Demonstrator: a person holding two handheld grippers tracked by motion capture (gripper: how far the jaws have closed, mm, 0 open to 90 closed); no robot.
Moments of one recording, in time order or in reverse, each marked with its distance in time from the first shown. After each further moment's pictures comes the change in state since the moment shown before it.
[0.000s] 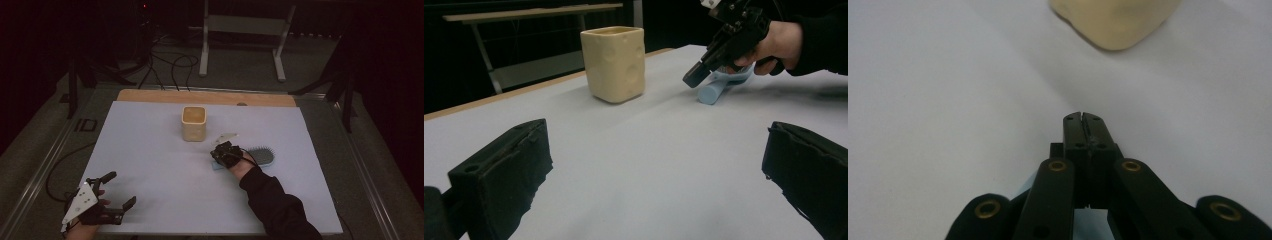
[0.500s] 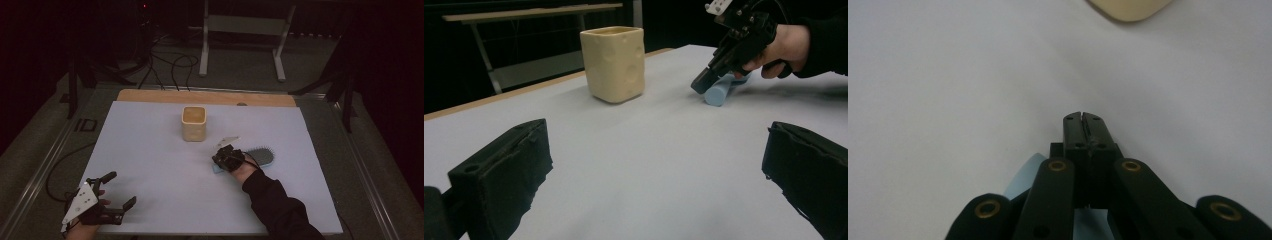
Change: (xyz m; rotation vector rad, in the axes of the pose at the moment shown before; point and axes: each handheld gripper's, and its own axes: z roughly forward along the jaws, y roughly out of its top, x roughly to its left) left arm 0.000 0.000 0.000 0.003 -0.002 0.003; right arm 0.002 -0.012 -0.002 0.037 0.038 0.007
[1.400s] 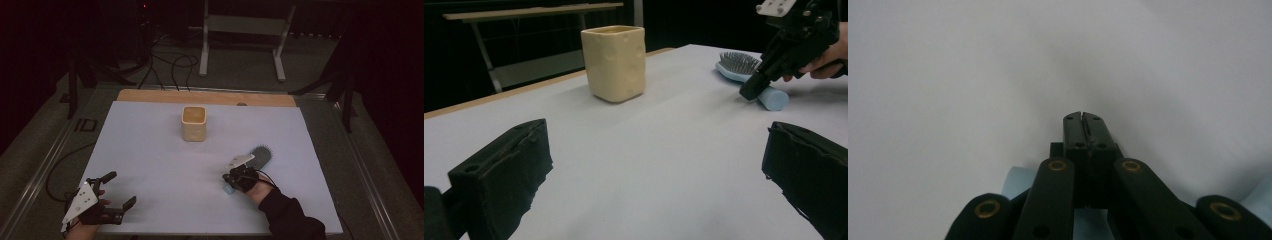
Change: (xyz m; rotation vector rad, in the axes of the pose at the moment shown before) left arm 0.001 0.000 0.000 0.004 0.001 -0.004; right arm 0.022 -0.050 -0.045 0.043 0.042 -0.047
